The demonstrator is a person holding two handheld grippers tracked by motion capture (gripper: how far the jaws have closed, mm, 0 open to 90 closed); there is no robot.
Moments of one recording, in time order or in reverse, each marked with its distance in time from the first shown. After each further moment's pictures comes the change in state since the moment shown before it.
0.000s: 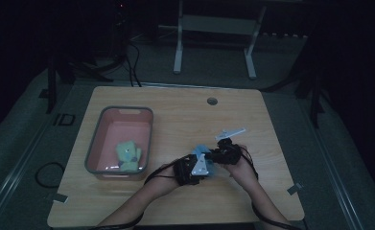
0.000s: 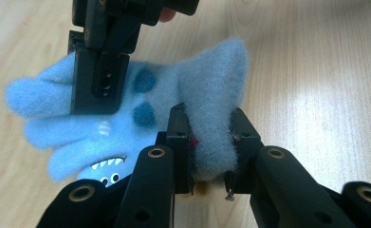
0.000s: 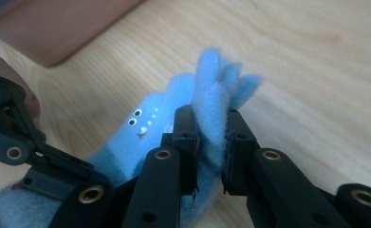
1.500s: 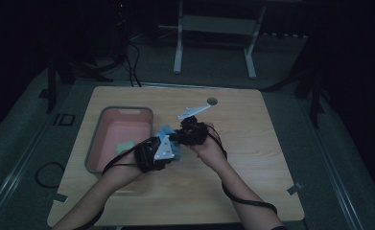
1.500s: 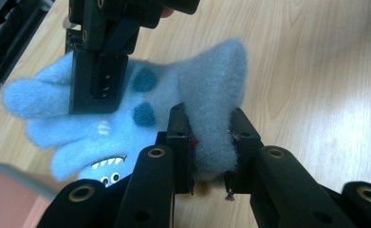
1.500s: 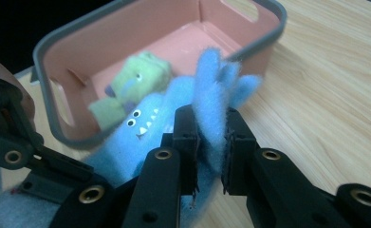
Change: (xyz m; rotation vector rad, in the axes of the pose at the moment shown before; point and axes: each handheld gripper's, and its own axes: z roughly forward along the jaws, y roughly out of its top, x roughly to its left) left arm 0.034 -0.022 -0.117 0.099 0.160 -0.042; right arm 0.072 0.112 0.026 -0.058 0.072 -0.138
